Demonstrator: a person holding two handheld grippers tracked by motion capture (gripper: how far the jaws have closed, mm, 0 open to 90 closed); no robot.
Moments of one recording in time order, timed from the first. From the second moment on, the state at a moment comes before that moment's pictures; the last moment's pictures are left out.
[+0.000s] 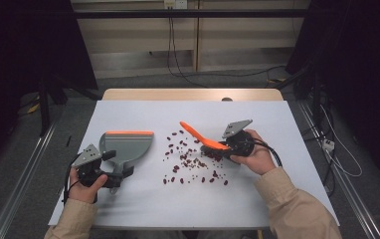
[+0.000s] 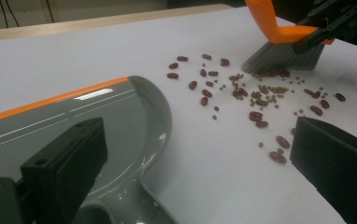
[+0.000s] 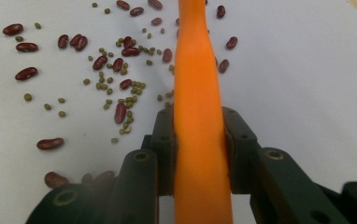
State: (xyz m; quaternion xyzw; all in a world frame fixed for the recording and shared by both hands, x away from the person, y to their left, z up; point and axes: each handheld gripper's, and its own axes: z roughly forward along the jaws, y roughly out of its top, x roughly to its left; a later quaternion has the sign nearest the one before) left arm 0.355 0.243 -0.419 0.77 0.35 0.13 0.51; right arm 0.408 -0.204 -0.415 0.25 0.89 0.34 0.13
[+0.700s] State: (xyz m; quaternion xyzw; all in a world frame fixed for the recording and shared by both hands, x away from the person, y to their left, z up) left arm 0.356 0.242 -0.420 0.77 0.35 0.12 0.52; right arm 0.474 -0.199 -0.412 0.32 0.84 0.39 0.19
